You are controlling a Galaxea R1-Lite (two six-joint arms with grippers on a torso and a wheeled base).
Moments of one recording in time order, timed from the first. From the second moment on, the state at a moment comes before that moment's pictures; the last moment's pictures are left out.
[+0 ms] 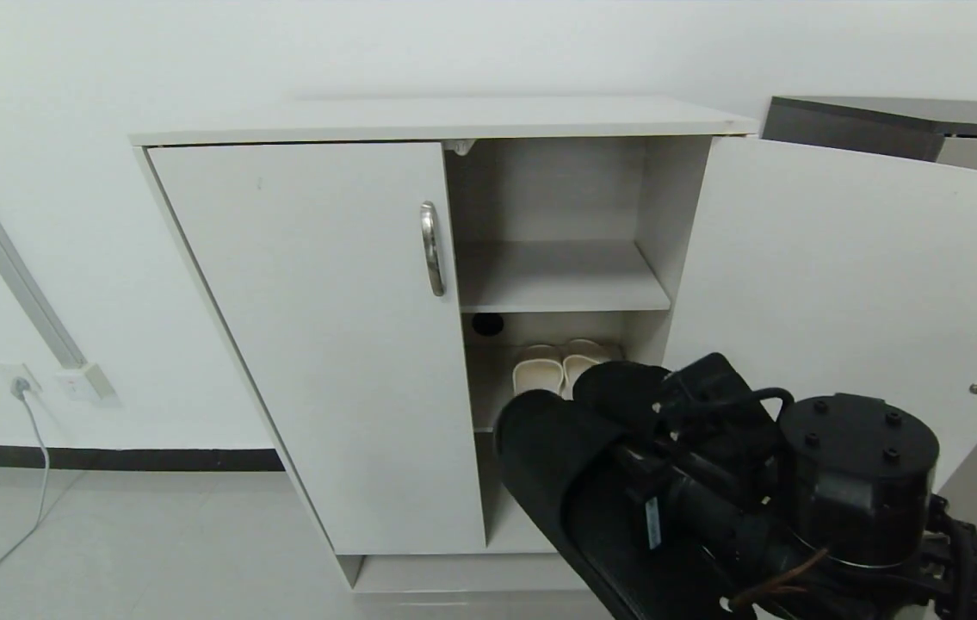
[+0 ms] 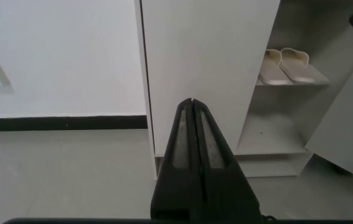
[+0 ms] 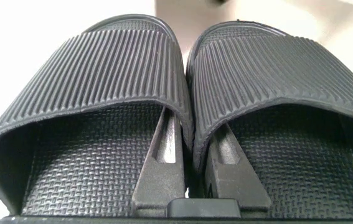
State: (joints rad) left arm 0.00 0.00 0.00 0.00 0.02 0.00; right arm 0.92 1.70 -0.61 -0.90 -0.42 0.03
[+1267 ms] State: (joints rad) left arm 0.00 0.00 0.00 0.00 0.02 0.00; right arm 0.98 1.92 -1.45 -0.07 -0.86 0.37
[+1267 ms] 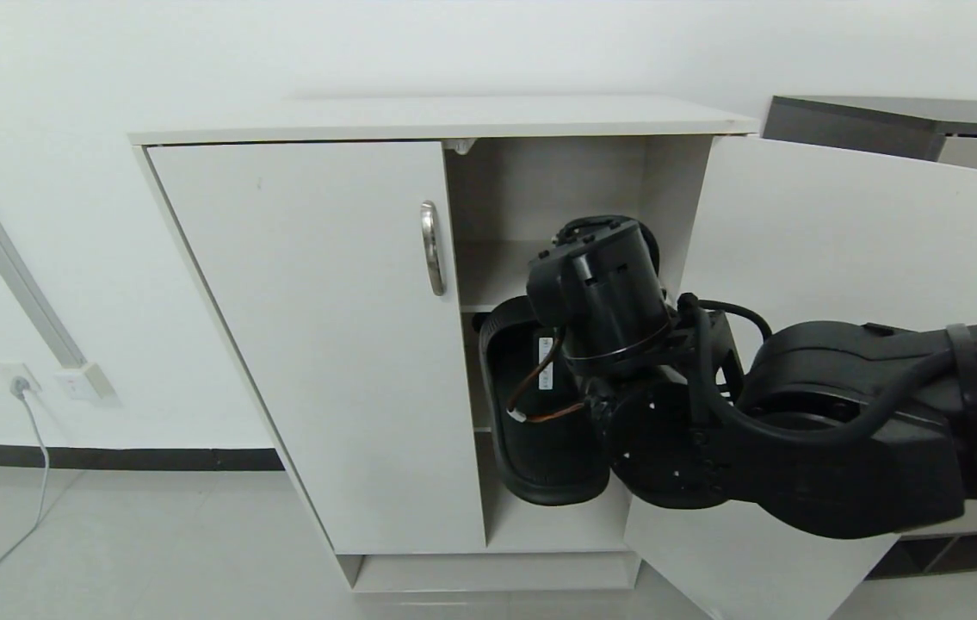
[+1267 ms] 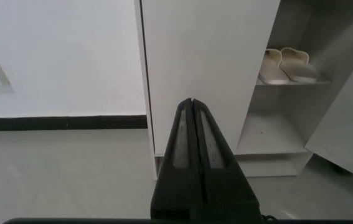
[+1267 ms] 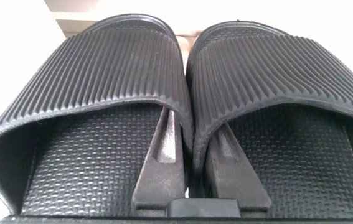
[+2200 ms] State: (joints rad) left arm 0.00 0.00 0.00 0.00 0.02 0.00; right arm 0.96 1.95 -1.45 -0.08 -0.86 0.37
